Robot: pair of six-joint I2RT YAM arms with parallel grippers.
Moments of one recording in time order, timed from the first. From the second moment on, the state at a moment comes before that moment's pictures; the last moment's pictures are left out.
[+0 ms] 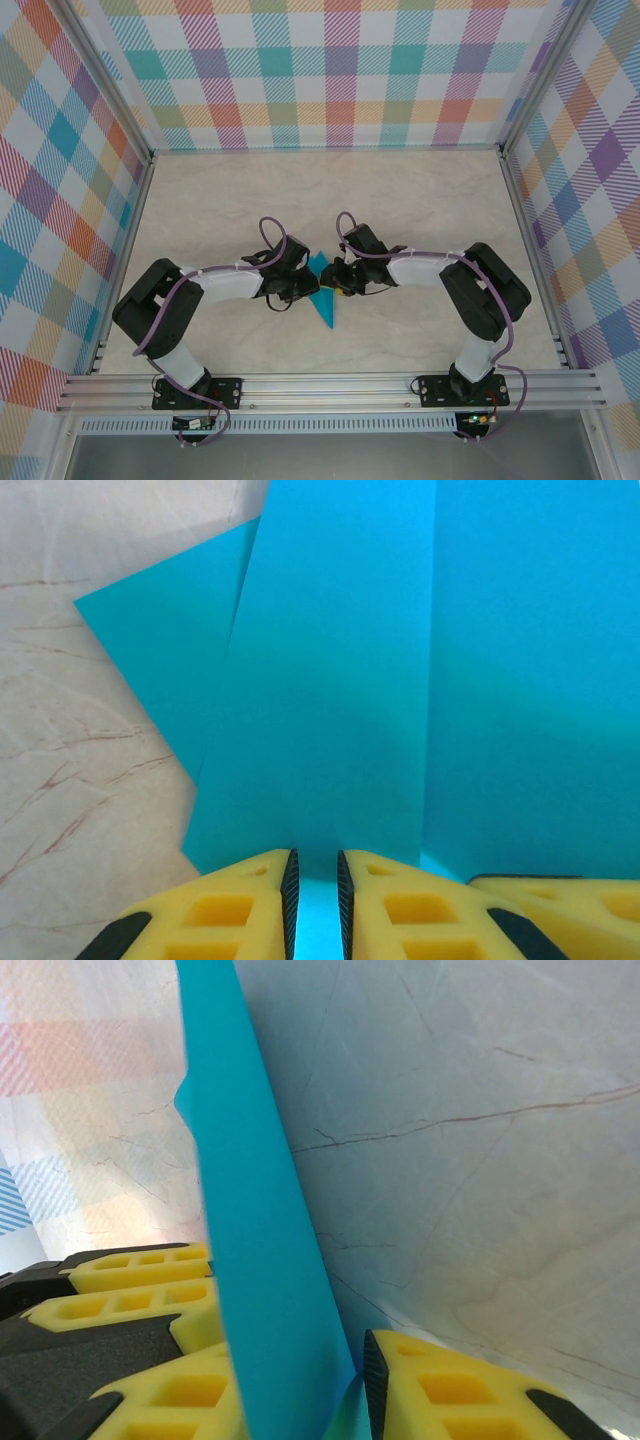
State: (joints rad) left arm -0.68 1.64 0.80 -0.19 0.19 -0.95; right arm 0.70 1.76 0.89 -0.11 -0.49 0.96
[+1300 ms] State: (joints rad) left arm -0.68 1.62 0.79 -0.19 0.19 -0.95; right arm 0.71 1.76 0.89 -0.11 -0.48 0.94
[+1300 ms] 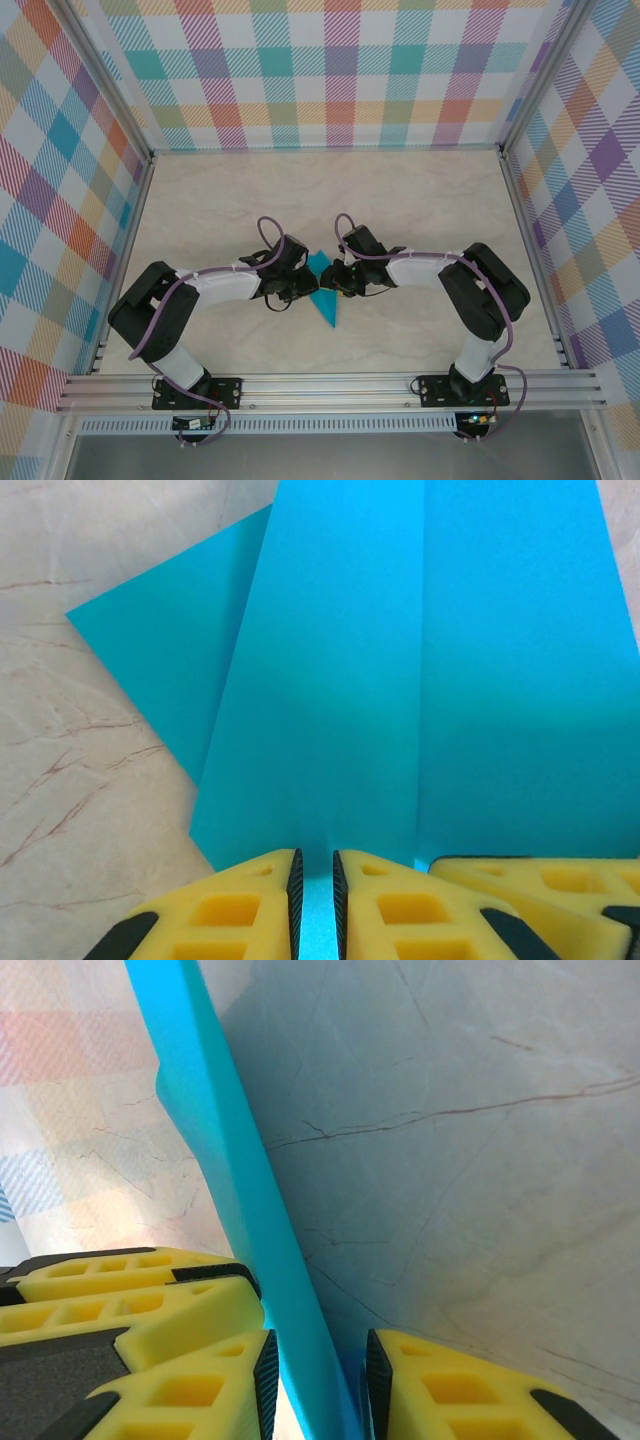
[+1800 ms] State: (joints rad) left arm -0.68 1.59 0.77 -0.19 0.19 -0.97; right arm 0.73 1.79 0.92 -0.13 -0.46 0.92
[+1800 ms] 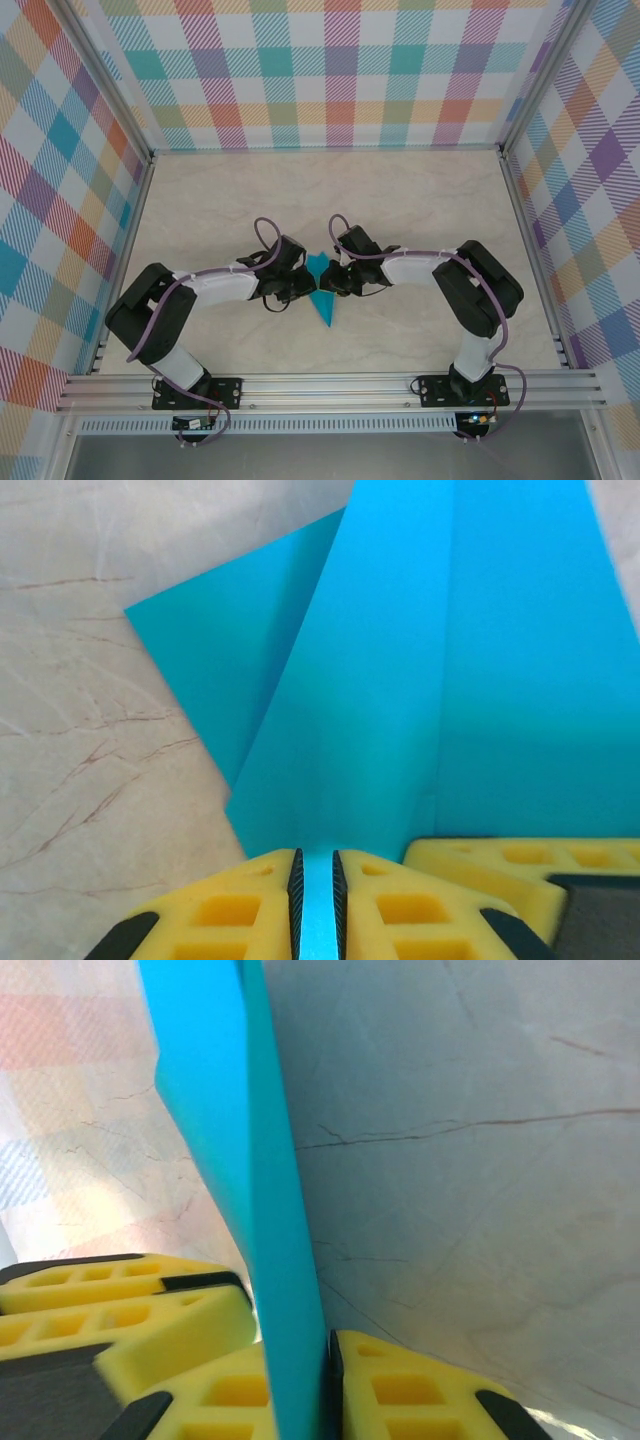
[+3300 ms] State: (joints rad) left arm -0.64 1.26 0.72 -0.32 0.01 -1.00; right arm 0.76 1.63 1.07 -0.62 -0.09 0.88
